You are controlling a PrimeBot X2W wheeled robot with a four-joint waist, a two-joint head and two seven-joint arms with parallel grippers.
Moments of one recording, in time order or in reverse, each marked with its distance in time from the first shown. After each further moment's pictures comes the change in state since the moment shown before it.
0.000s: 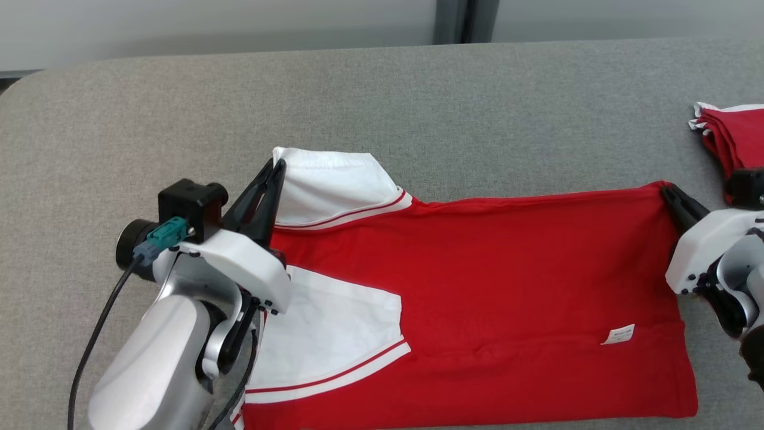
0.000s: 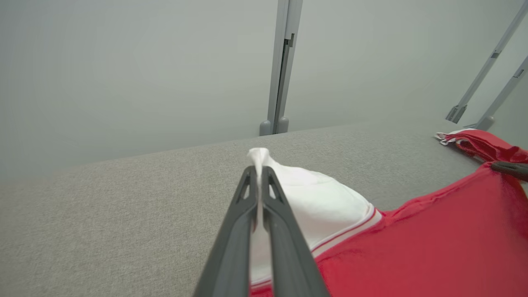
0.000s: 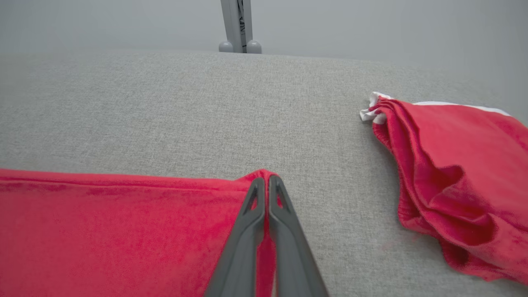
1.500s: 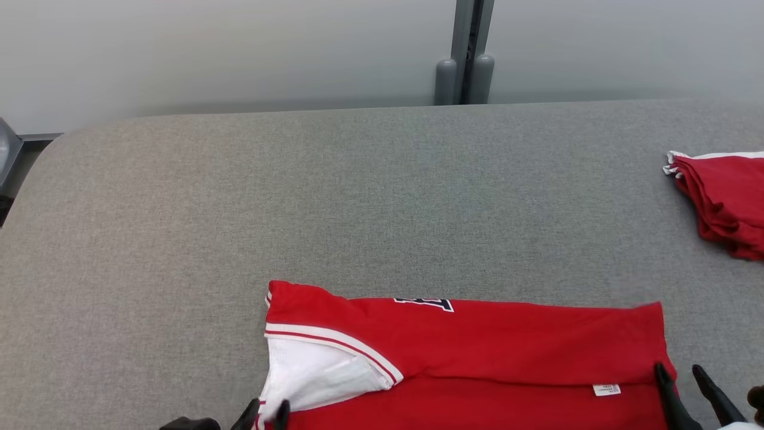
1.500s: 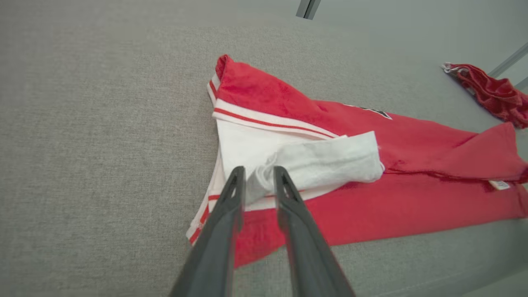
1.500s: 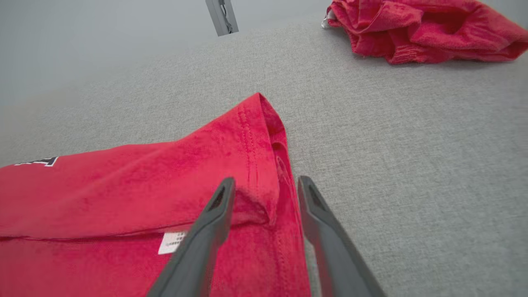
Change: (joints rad) left arm 0.676 0.070 -0.001 -0.308 -0.102 0.181 -0.017; right arm 0.827 0.209 -0.558 -0.616 -0.213 0.000 -0.003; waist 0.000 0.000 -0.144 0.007
